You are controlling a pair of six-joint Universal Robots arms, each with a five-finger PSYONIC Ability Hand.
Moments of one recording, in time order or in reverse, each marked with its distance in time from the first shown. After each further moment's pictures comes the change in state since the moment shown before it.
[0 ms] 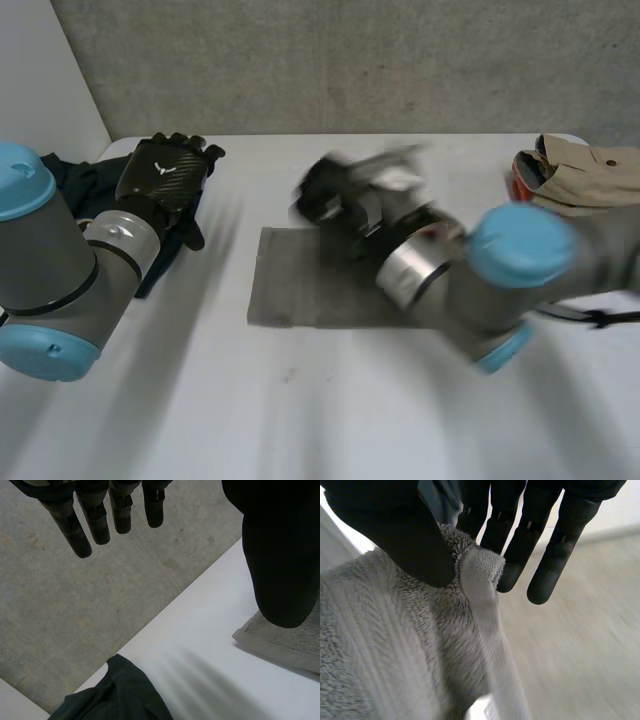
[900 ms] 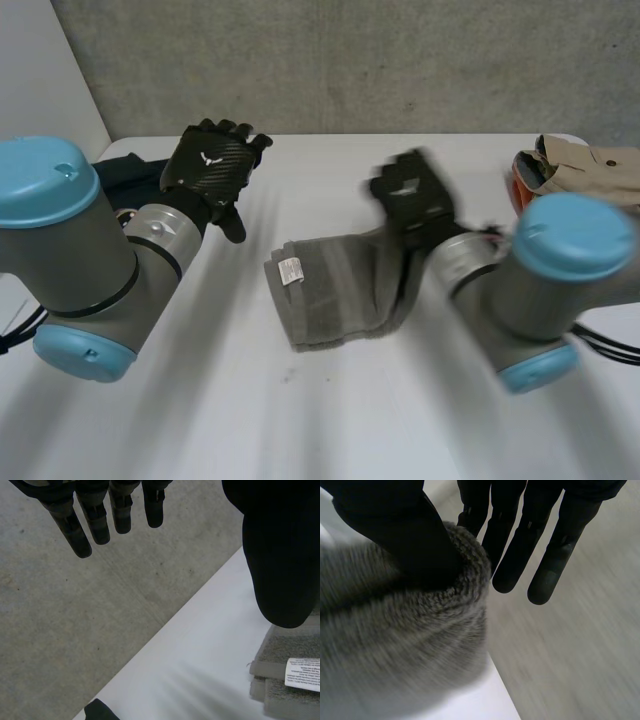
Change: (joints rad) left arm -0.122 -0.028 0.082 -0.002 -0.009 0.001; right arm -0.035 -0.175 0.136 0.120 0.328 0.318; left_hand 0.000 0.000 0.000 0.000 0.000; right_hand -0.030 -0.009 0.000 -0.001 0.015
